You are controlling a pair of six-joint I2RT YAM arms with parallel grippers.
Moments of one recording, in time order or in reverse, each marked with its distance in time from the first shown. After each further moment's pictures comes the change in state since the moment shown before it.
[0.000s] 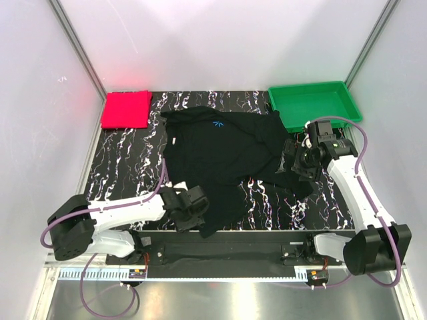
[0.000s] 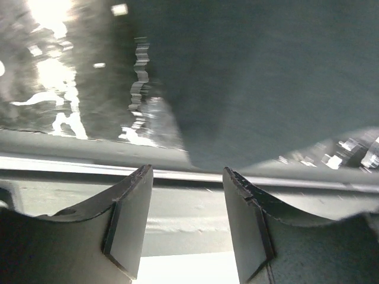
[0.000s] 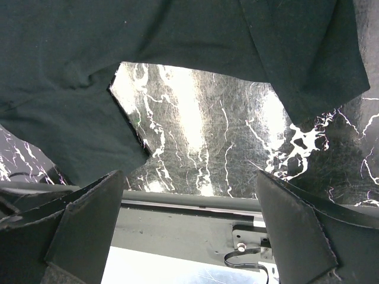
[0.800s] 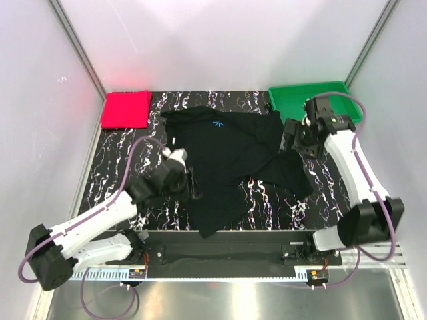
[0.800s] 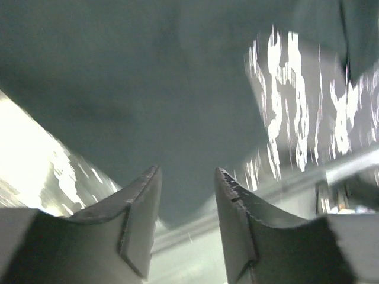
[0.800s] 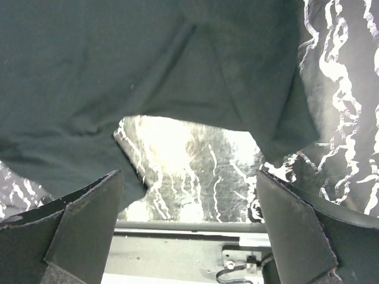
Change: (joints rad) left arm 0.331 -0.233 0.088 0.225 0.068 0.657; right arm 0.010 0.253 0.345 -0.063 0.127 -0.041
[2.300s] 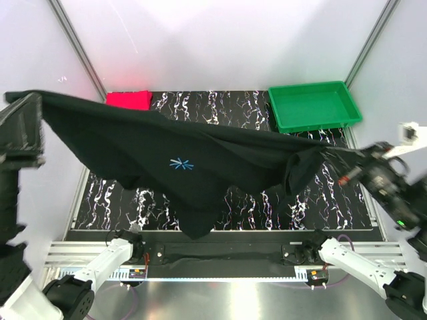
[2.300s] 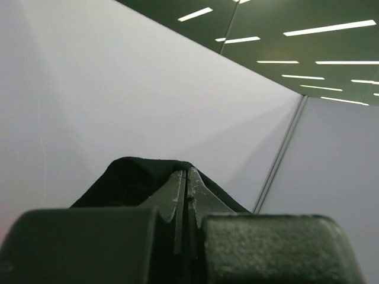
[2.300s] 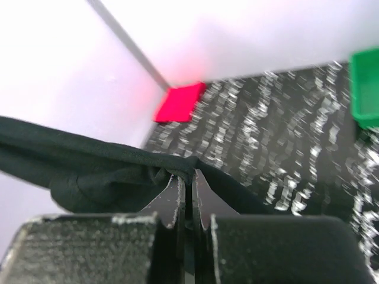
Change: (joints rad) left arm 0.485 -0.196 1.266 -0.023 -0.002 0.354; right arm 0.560 -0.784 0.196 0.125 0.285 0.185
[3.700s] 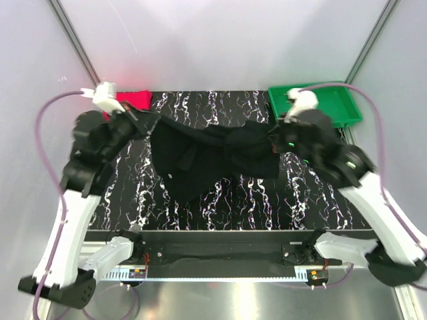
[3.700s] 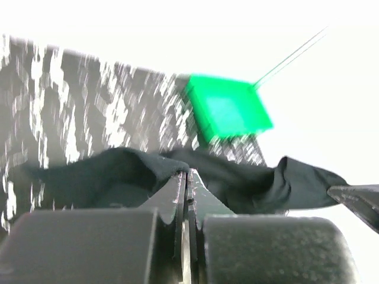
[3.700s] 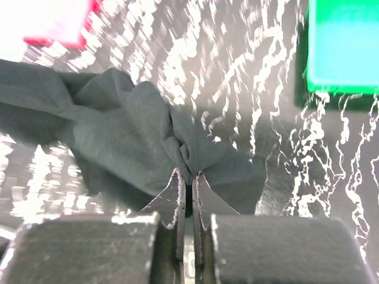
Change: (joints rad) left arm 0.003 0.112 -0.784 0.101 0.216 -0.209; right arm 0.000 0.457 -0.146 0.118 0.084 -0.189
